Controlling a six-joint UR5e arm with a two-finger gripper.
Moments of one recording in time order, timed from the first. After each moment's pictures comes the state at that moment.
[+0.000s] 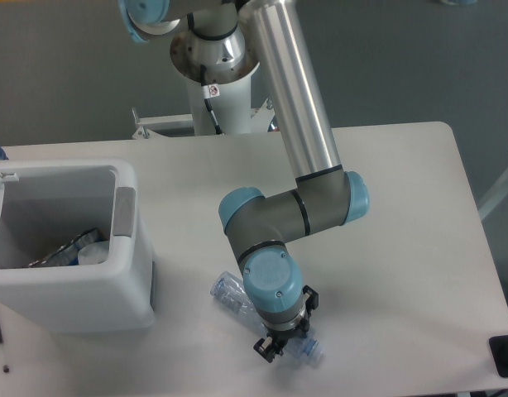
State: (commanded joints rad) arm 2.32 -2.33 -1.28 -0.99 1.71 -0.48
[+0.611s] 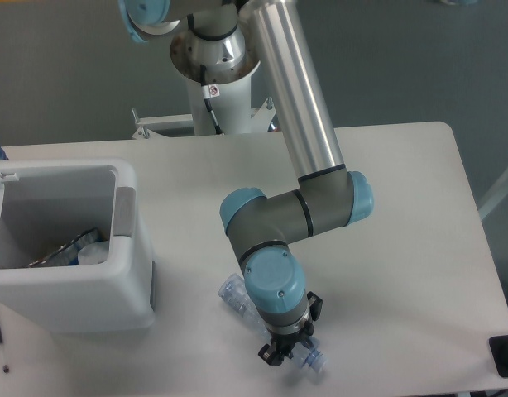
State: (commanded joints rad) arm 2.32 -2.32 -1.22 -0.99 1.71 -0.48
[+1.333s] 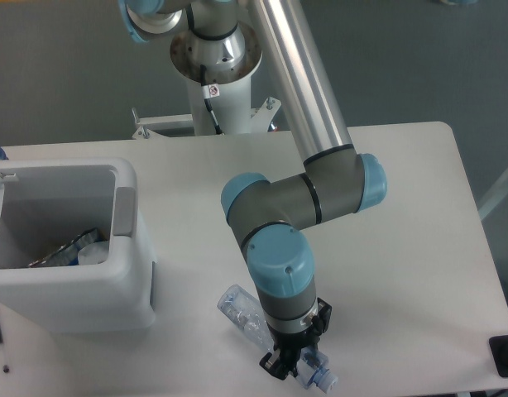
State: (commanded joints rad) arm 2.32 -2.23 -1.18 -0.99 1.63 -0.43
